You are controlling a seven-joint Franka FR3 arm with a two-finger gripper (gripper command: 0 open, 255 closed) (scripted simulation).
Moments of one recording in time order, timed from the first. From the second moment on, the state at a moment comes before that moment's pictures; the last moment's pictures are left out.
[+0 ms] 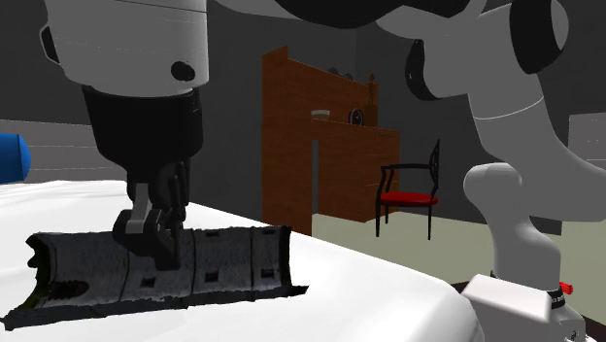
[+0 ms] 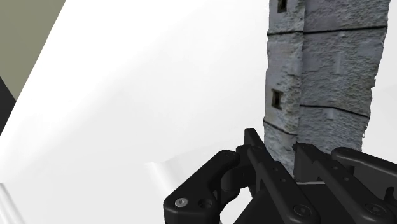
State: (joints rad) arm 0.16 0.53 0.22 -1.27 -0.53 1.60 0.51
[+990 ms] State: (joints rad) arm 0.18 0.55 0.22 -1.05 -0.53 1.43 0.44
